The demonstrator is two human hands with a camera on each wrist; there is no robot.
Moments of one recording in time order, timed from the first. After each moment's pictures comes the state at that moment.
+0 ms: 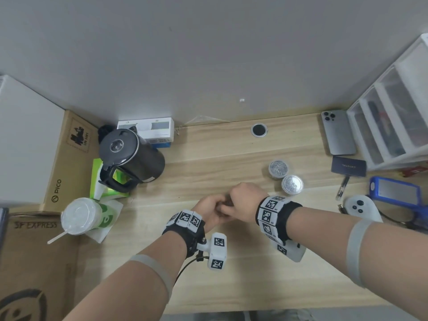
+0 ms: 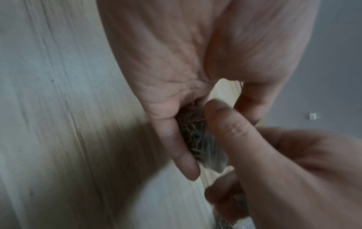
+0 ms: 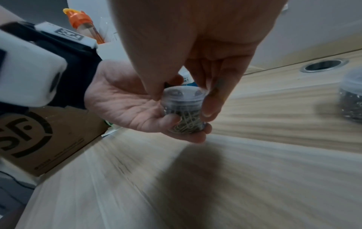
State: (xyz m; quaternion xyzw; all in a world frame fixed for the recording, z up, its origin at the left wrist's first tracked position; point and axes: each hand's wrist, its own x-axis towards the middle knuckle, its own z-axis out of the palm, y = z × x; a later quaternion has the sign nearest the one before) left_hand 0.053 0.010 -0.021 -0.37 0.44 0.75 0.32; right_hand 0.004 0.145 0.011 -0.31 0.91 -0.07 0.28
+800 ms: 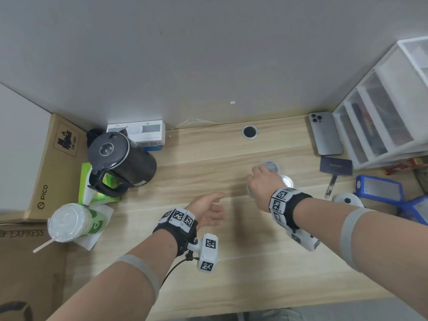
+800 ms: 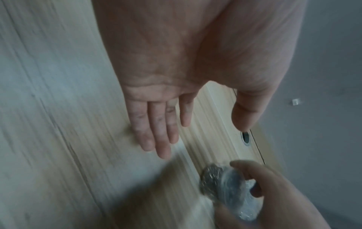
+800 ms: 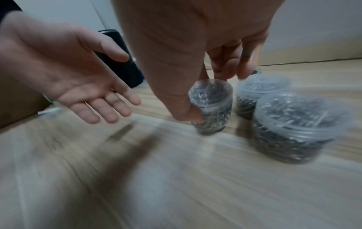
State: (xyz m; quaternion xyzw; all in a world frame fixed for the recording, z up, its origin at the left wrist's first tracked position) left_hand 0.044 0.007 -0.015 -0.39 0.56 0.64 0.36; right_hand -0.027 0.196 -0.004 -0.28 0.92 0.11 0.25
